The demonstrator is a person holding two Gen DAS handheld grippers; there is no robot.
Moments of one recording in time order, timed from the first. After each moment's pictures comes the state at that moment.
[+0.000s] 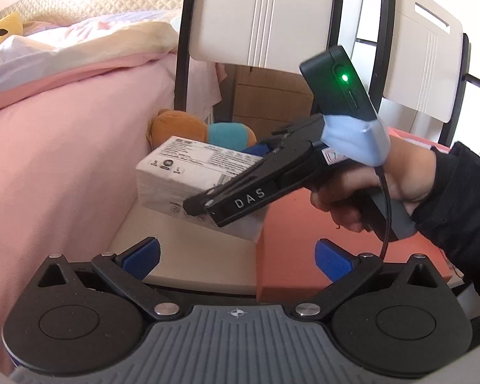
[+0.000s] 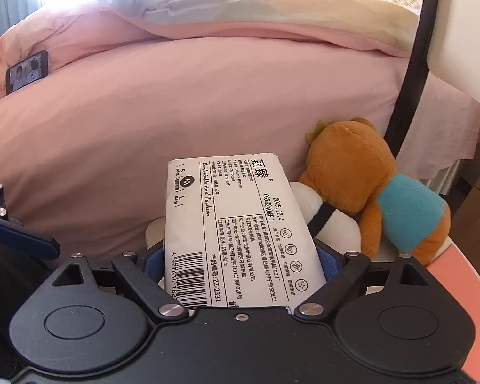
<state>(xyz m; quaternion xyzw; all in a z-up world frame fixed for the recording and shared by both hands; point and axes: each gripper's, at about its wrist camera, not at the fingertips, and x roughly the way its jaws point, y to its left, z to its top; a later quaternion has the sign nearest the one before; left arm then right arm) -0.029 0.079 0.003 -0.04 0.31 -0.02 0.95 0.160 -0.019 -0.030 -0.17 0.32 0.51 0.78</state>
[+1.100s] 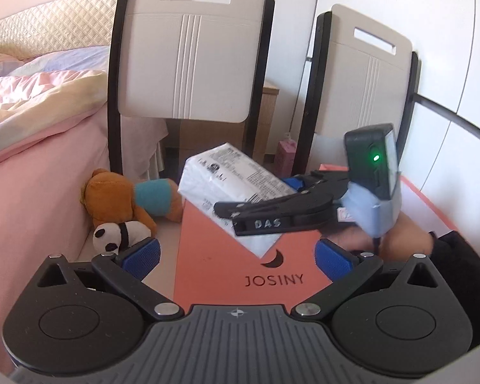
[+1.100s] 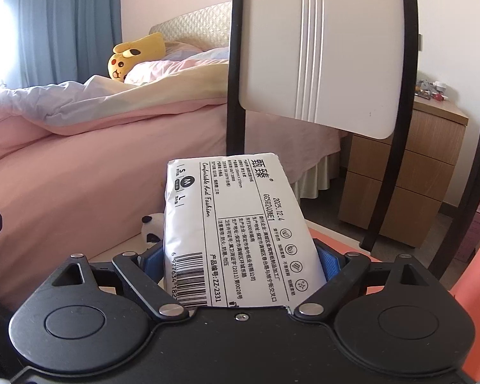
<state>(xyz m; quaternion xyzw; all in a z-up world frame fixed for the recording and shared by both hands) -0.007 0.005 0.073 -0.03 0.30 -0.09 0.95 0.145 -0.151 0.024 -0.05 0.27 0.33 0.90</state>
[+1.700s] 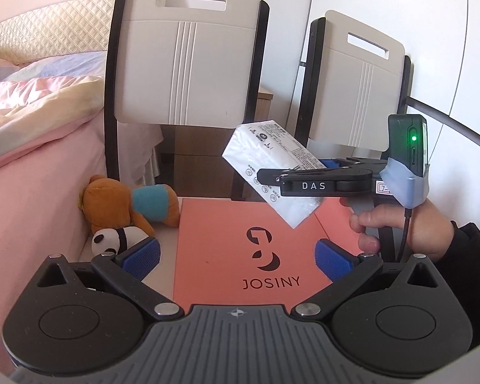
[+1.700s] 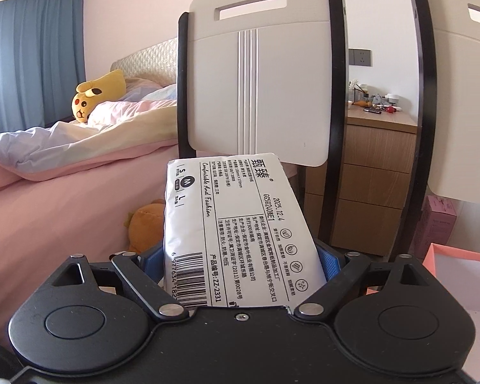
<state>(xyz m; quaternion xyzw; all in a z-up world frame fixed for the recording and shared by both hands) -0.015 0.009 0.082 -0.03 0.28 -0.11 0.95 0.144 -0.196 0.047 -0.01 0.23 0.26 0.94</state>
